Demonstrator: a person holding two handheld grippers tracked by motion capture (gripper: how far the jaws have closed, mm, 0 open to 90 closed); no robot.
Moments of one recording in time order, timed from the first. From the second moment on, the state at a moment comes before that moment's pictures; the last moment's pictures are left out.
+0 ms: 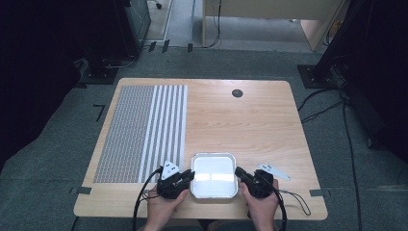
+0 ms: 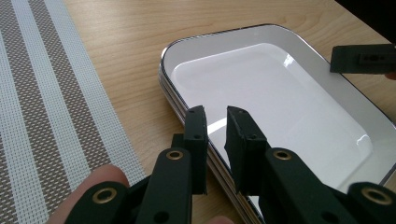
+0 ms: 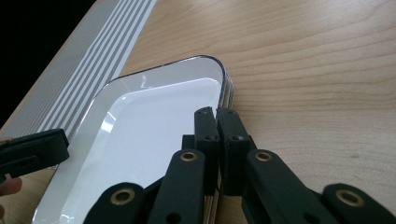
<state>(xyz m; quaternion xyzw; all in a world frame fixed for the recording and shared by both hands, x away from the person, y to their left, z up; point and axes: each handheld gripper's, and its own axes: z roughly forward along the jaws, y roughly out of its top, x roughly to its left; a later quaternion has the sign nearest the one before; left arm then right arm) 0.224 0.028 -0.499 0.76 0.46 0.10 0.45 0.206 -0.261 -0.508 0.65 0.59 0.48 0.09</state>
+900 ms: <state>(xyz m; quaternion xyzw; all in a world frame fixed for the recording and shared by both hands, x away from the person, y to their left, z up) 0.225 0.026 -0.498 0.76 0.45 0.08 0.46 0.192 -0.263 -0.495 0.68 0.54 0.47 0.13</state>
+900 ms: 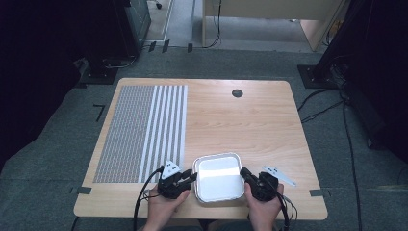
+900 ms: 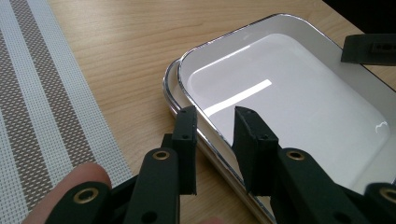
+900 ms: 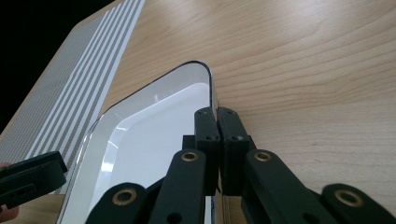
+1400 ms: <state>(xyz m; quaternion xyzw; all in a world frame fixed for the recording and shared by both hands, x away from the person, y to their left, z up) 0.224 0.021 -0.503 0.78 0.44 0.08 0.44 0.181 -0.263 -0.497 0.70 0.52 0.47 0.12</state>
